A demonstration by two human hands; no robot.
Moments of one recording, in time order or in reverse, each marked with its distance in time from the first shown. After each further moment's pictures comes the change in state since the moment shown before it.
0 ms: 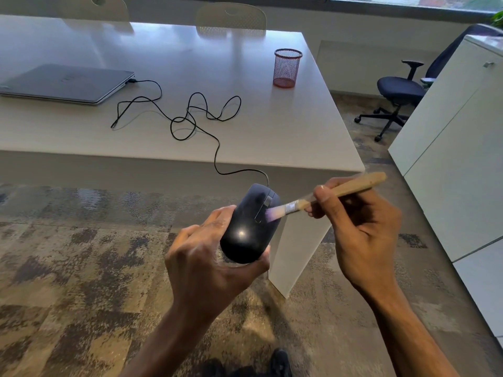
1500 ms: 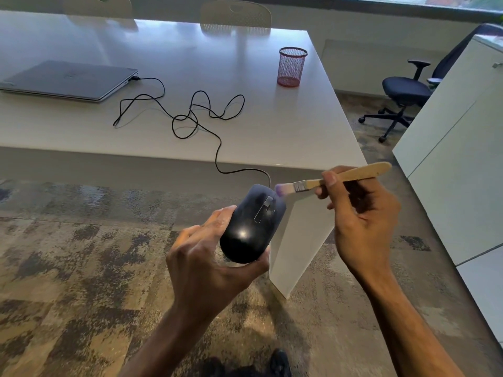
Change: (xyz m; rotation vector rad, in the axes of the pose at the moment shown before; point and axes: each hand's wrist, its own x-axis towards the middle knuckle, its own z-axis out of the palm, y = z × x) left_hand 0.001 -0.007 0.005 -0.034 0.038 -0.004; right_hand 0.015 0.014 0.004 -0.138 0.112 0.081
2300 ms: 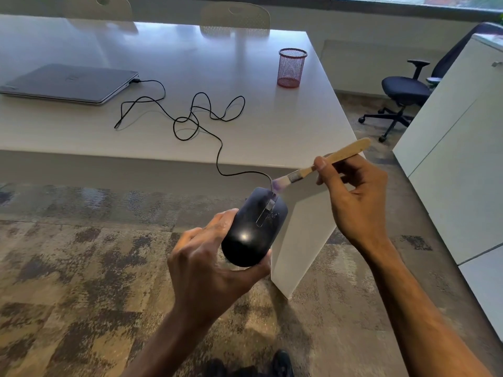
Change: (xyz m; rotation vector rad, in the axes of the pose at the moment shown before) left_hand -0.001 -0.003 -0.002 -0.004 -0.013 0.053; right_hand 0.031 0.012 0.006 -0.120 -0.090 -0.040
